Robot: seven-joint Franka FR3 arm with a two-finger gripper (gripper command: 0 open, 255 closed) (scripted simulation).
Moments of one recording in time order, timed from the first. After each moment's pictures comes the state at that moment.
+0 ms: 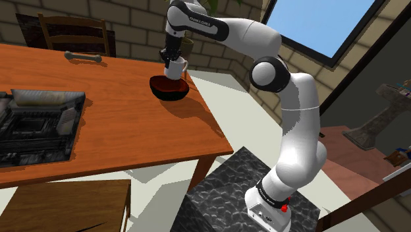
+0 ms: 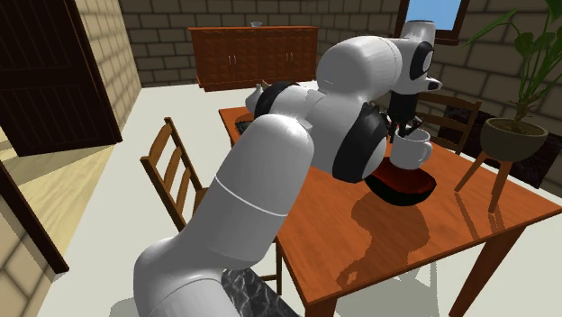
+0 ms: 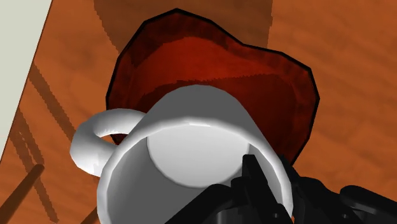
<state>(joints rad) -0.12 0.66 0.29 -0.99 -0.19 1.70 0.05</state>
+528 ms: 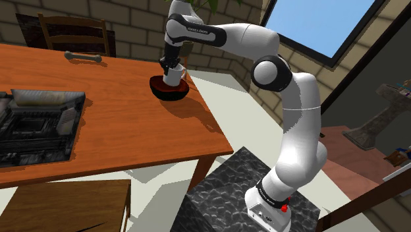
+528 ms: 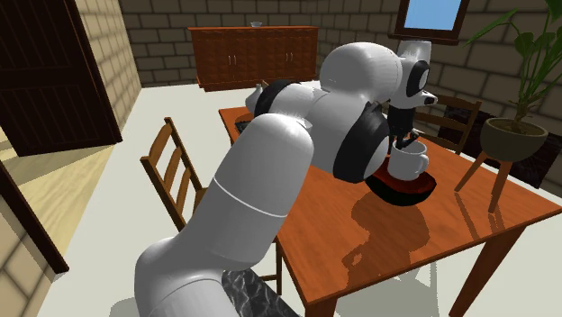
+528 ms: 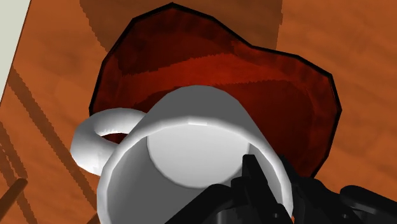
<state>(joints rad) -0.14 0.64 0.29 -1.12 -0.19 1.82 0.06</state>
